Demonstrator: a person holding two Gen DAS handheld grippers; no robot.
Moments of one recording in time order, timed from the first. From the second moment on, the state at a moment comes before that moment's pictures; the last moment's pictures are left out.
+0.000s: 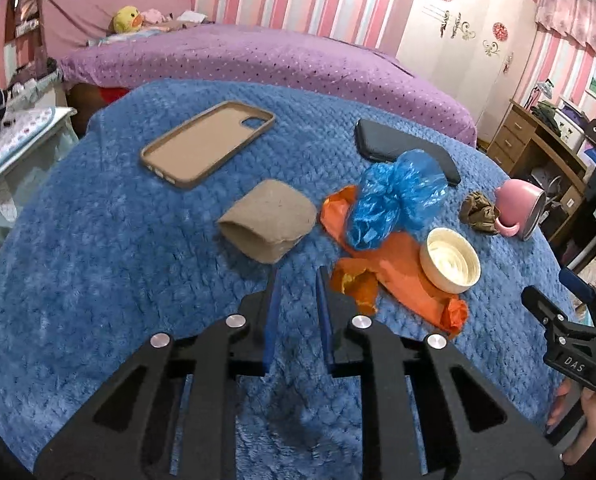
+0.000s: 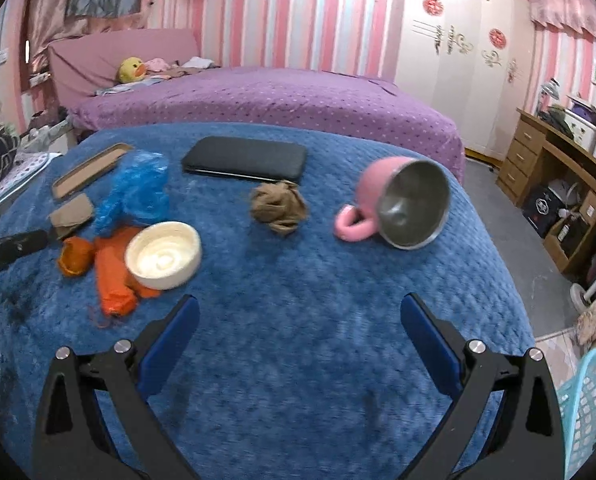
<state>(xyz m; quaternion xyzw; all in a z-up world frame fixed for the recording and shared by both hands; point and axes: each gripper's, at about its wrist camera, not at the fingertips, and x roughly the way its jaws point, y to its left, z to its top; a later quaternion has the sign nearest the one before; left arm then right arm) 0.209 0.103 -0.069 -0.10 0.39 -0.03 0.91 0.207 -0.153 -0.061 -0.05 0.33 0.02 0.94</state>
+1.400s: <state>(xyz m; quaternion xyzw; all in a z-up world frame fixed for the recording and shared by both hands) 0.215 0.150 -0.069 -0.09 0.40 0.04 0.91 0.255 -0.067 -0.081 -0.10 0.36 0.09 0.92</state>
